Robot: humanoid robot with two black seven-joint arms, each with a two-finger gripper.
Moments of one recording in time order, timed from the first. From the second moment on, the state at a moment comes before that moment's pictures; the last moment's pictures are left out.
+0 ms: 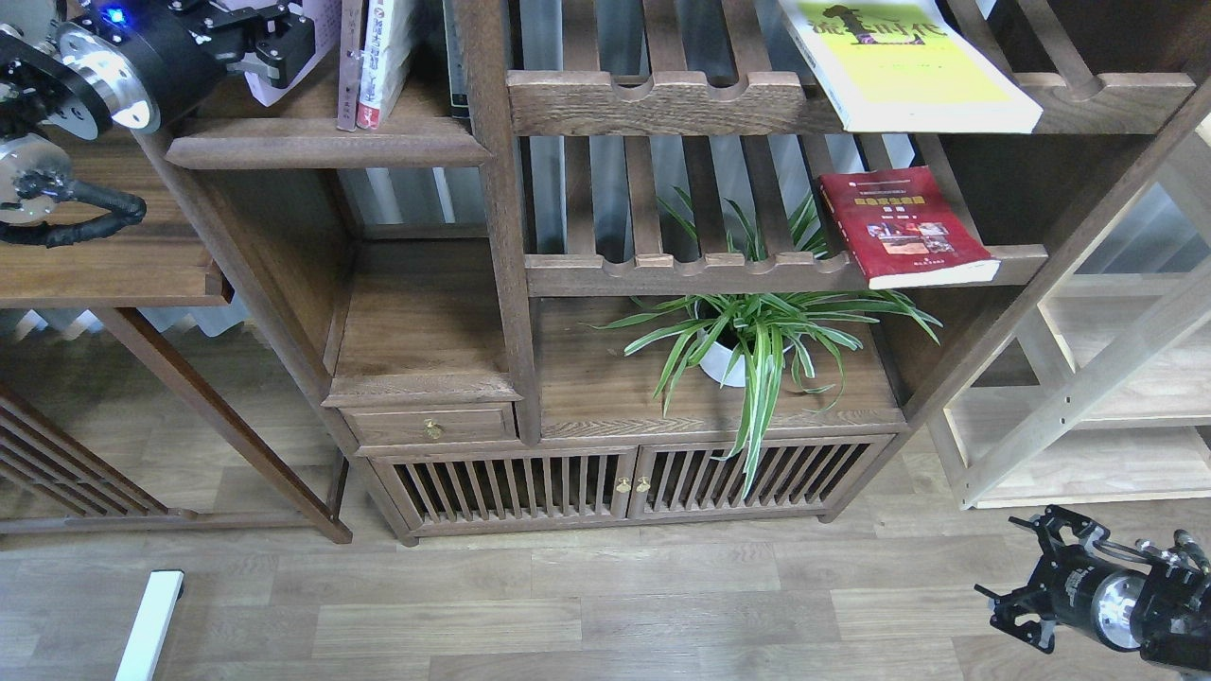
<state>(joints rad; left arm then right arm) -1.37 0.68 -0.01 -1.01 0.12 -0.04 -0.15 0.55 -0.74 -0.52 0.76 -0.55 -0.18 0.49</state>
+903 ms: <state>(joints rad) -1.46 0.59 0.05 -0.95 0.07 0.02 0.09 0.55 -0.73 -0.51 0.76 -0.55 -0.18 0.49</state>
